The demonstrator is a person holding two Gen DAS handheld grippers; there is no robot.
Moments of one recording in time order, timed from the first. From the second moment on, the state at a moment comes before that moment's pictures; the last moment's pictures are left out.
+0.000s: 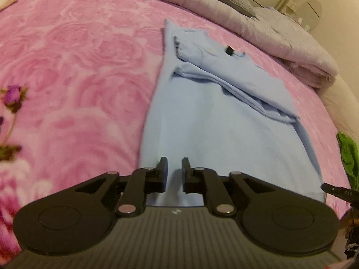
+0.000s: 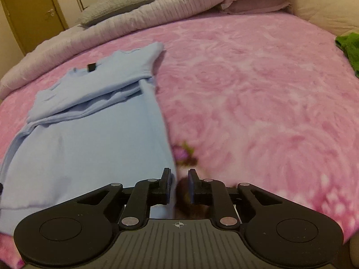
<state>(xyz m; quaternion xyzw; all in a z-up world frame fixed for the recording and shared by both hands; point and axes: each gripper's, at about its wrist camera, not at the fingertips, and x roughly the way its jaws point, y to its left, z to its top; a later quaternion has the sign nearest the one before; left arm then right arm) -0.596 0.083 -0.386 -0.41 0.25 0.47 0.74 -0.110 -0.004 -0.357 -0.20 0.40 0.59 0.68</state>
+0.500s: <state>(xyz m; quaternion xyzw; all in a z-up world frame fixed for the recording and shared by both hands) -0.556 -0.002 -0.348 -0.32 0.34 0.49 0.73 -0.139 -0.078 -0.325 -0.18 0.42 0.57 0.68</state>
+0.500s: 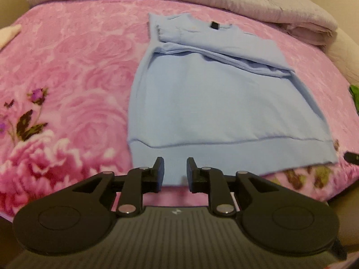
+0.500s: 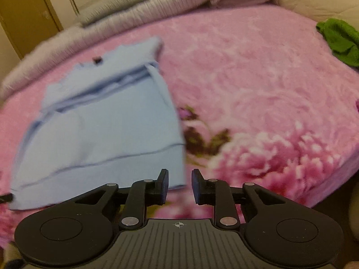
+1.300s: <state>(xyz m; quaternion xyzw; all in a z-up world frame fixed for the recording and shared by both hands) -0.538 -0.031 -0.335 -0.29 0.35 0.49 0.74 -0.163 -0.097 -0.317 -0.18 0.41 0.60 0.66</state>
